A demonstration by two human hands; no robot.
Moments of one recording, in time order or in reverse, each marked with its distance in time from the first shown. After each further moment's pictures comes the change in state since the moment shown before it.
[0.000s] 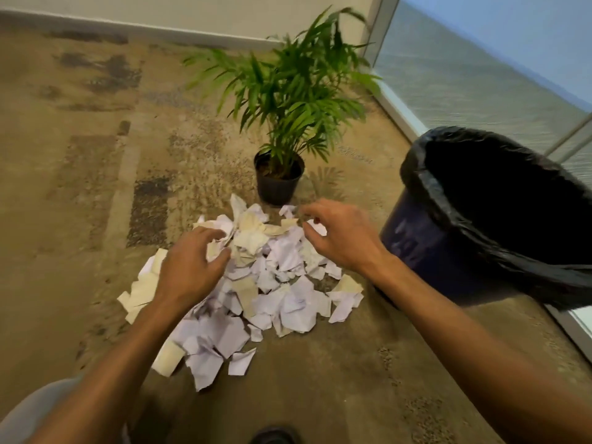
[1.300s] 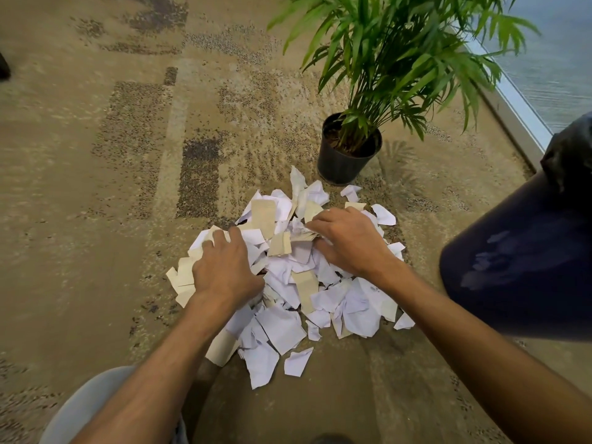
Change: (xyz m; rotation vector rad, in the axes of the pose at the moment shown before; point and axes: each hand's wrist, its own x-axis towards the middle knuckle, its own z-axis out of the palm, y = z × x) left_hand 0.005 -0.054 0.010 0.479 -0.419 -0.423; right_hand 0.049 -0.038 0.118 -0.056 -0.242 -0.235
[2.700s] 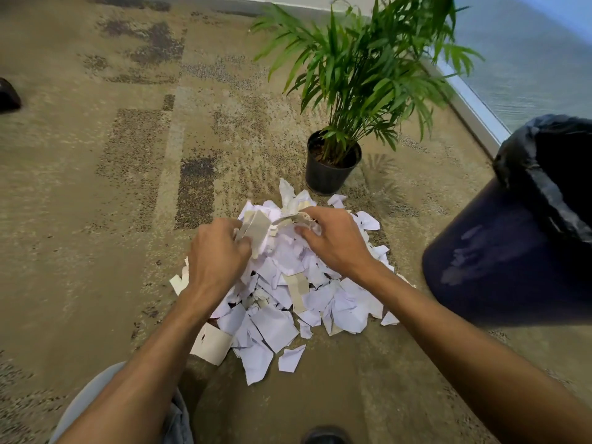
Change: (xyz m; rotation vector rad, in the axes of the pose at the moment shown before) left_hand -0.011 0.005 -0.033 -0.491 0.377 0.103; right_hand -0.004 -0.021 -0.016 0.457 0.253 0.317
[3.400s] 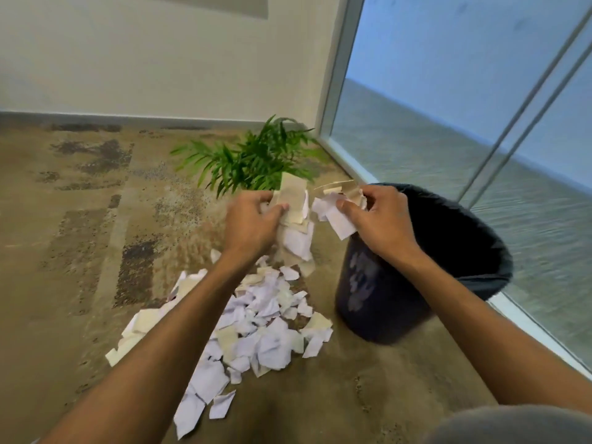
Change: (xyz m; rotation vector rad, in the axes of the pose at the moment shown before) left_hand -0.042 0.222 -0.054 -0.523 0.013 0.344; right_hand -0.071 -0.022 -0.254 0.009 0.529 0.211
